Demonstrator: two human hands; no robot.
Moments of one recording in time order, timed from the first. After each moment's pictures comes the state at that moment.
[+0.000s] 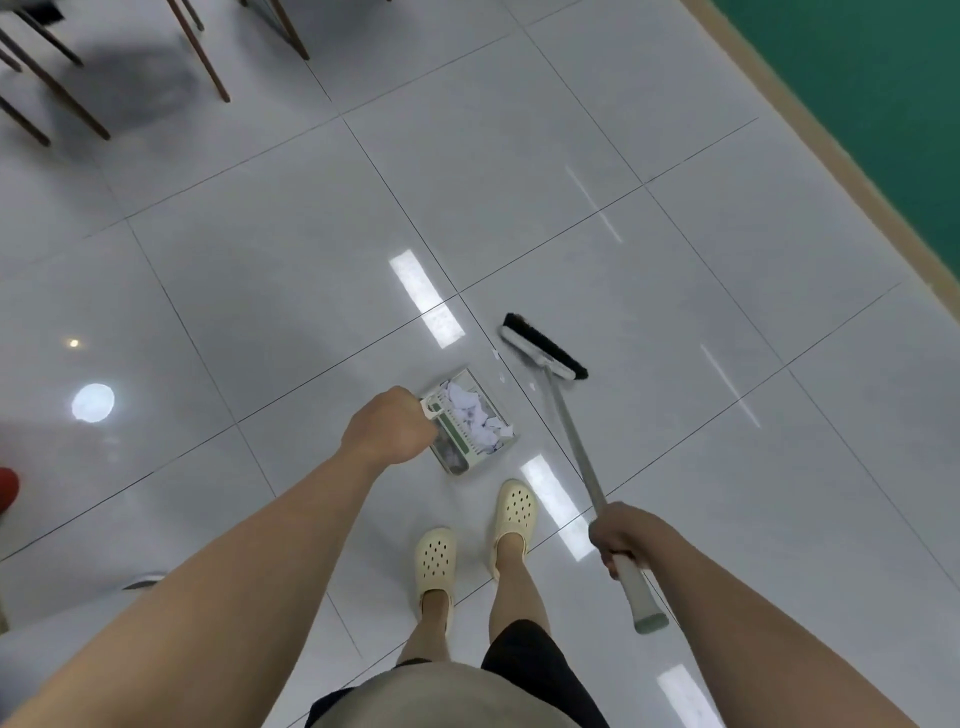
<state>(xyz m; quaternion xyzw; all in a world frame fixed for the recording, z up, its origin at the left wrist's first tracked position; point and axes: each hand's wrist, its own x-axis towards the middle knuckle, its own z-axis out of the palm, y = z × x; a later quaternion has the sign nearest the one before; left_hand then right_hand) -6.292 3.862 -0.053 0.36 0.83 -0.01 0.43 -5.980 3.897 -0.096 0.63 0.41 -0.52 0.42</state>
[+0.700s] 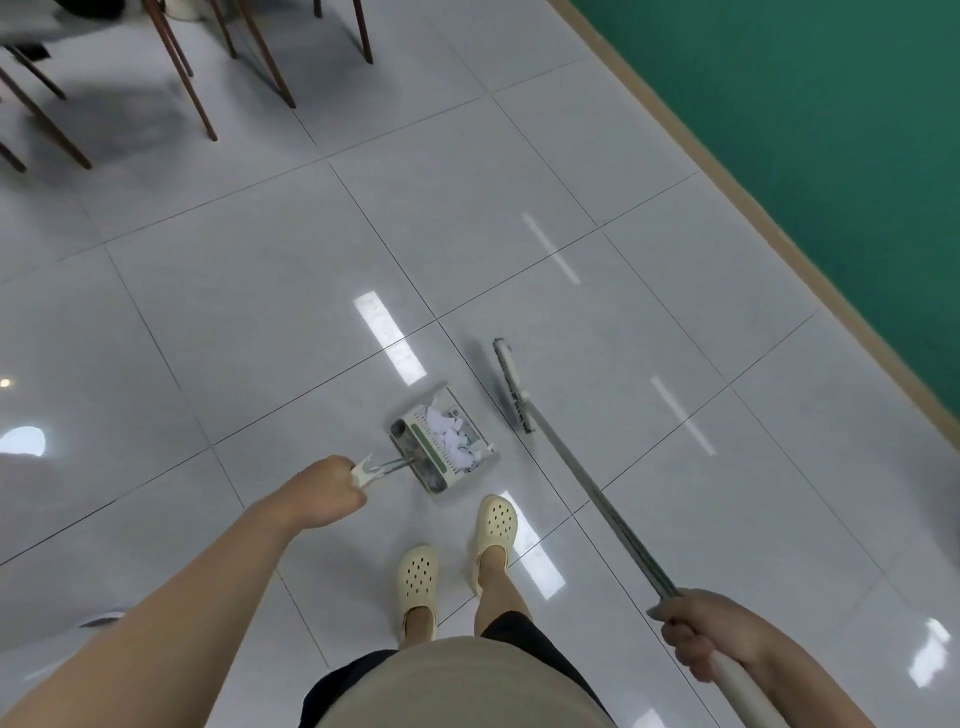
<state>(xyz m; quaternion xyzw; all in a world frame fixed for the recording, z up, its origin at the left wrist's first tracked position) -6.361 3.724 -0.077 0.41 0.77 -0.04 0.50 -5.887 3.782 0.021 0.71 0.17 -0.67 0.15</state>
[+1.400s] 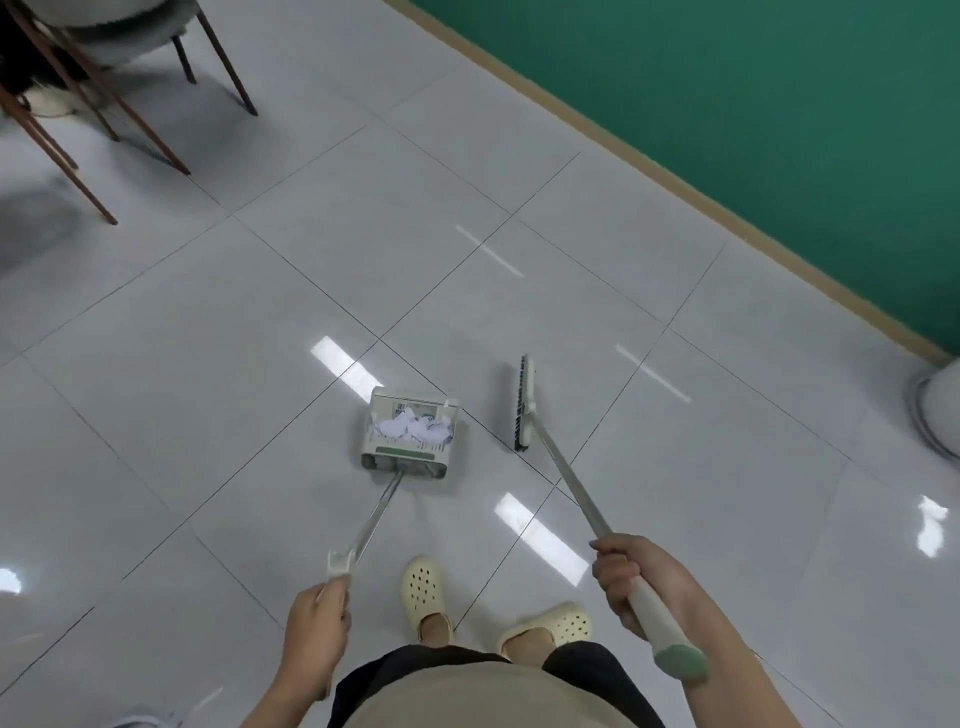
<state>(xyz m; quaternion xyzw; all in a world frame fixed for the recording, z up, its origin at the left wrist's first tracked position) -6.245 3.597 -0.074 0.14 0.78 0.27 0.54 -5.900 3.712 0.032 0.58 -0.20 -0.77 -0.20</state>
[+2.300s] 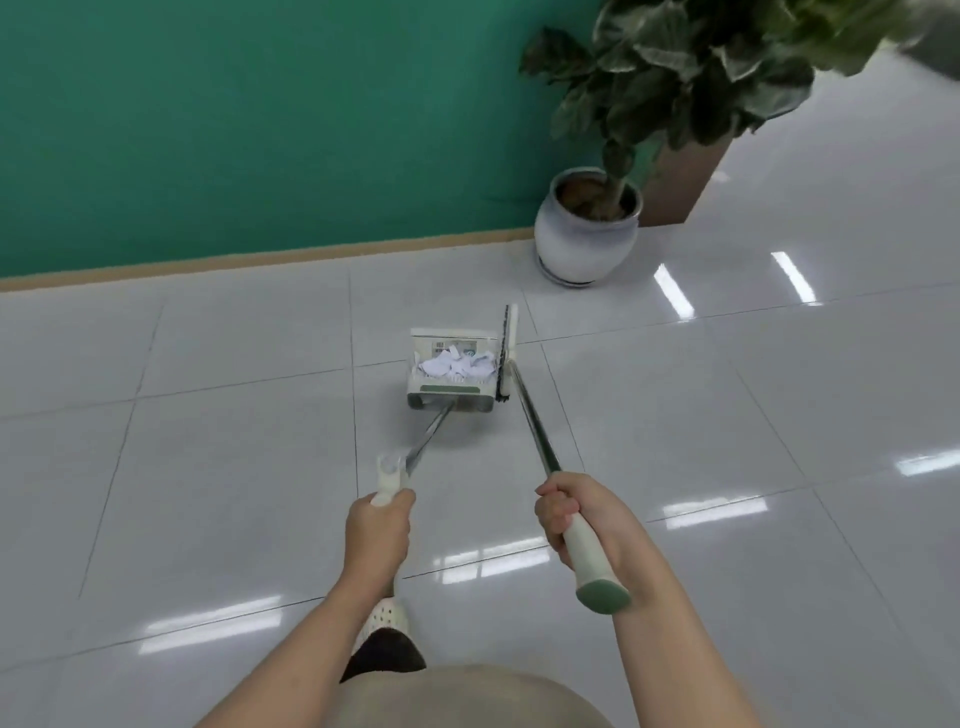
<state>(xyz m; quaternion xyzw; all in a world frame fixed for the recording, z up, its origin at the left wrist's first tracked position) -5.645 3.737 0.033 0.51 0.58 0.14 0.62 -5.462 3.590 0.121 0.47 -0.24 -0.63 -0.57</state>
